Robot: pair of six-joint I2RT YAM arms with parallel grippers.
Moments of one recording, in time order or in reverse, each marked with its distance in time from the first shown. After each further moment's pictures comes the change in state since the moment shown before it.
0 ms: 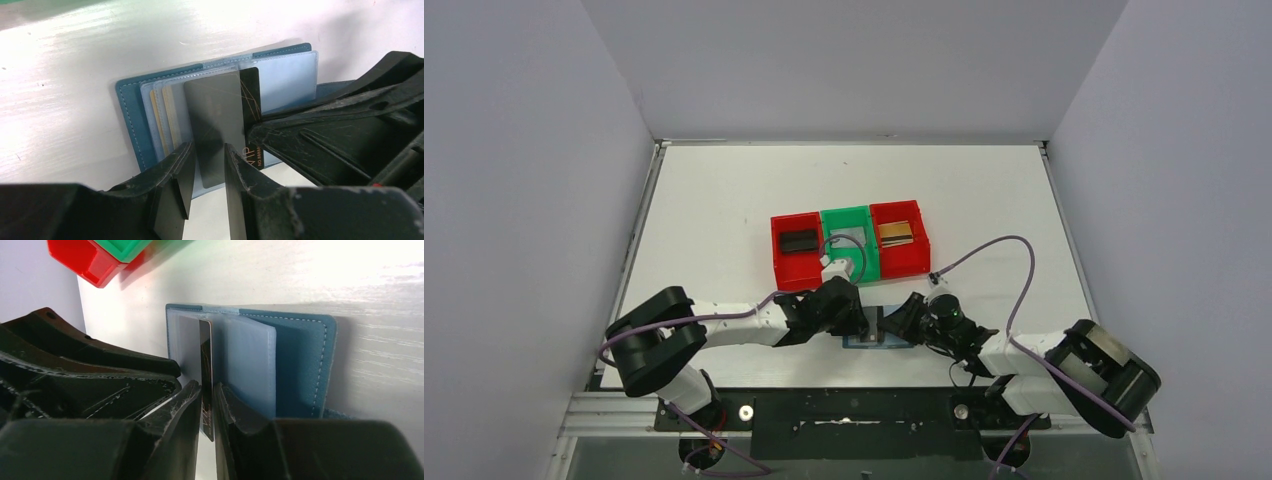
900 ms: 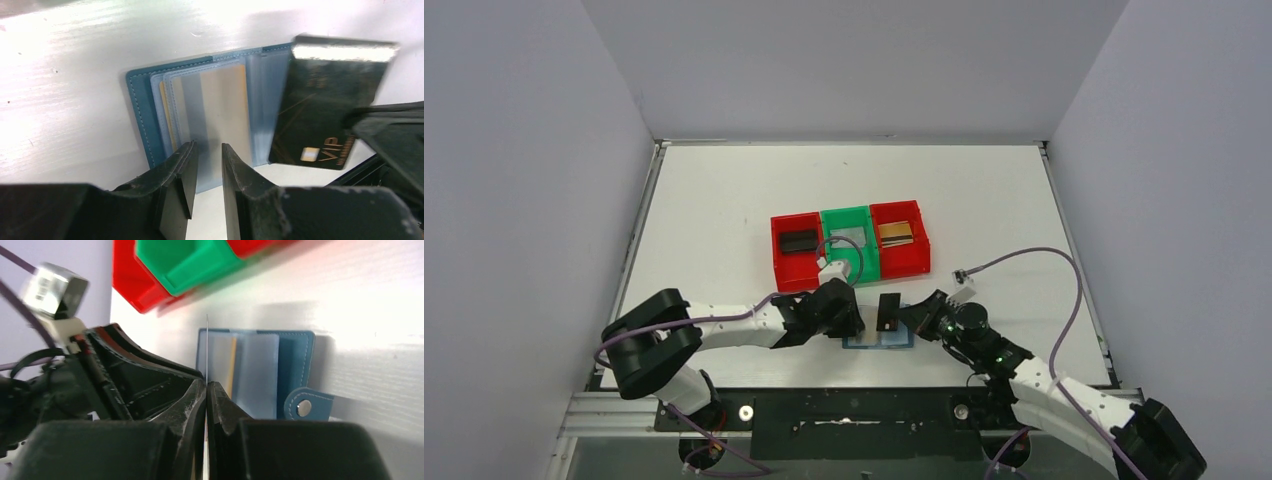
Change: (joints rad) left arm -0.003 -0.023 -0.013 -0.027 -0.014 -0.015; right arm -0.030 -0.427 -0.055 -0.242 0.078 -0.052
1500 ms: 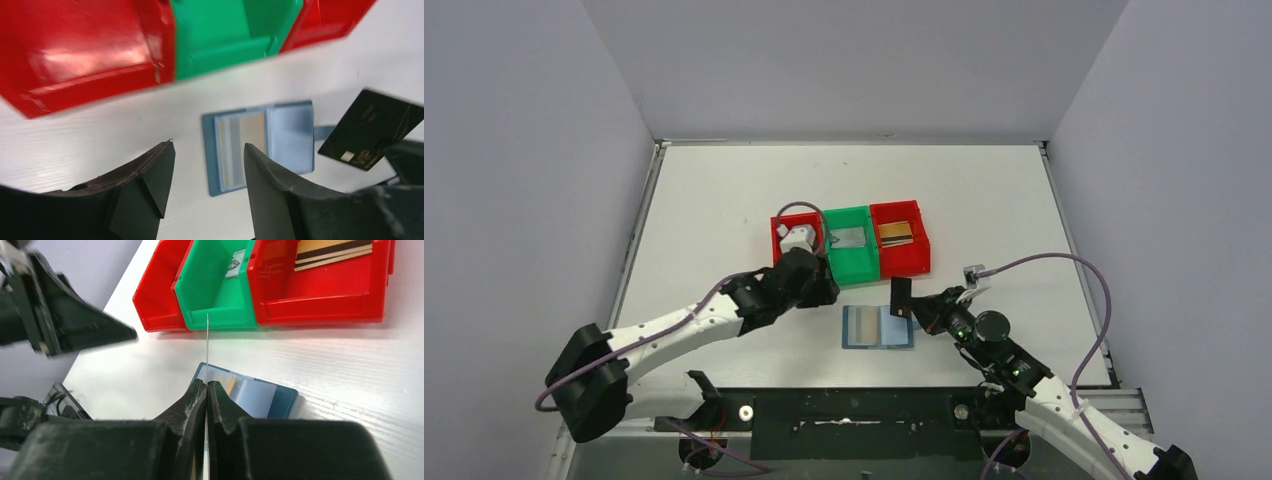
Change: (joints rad) left arm 0.134 -0.262 0.070 -0.278 -0.087 0.142; right arm -0.003 -0.363 0.002 -0.130 0.087 -0.367
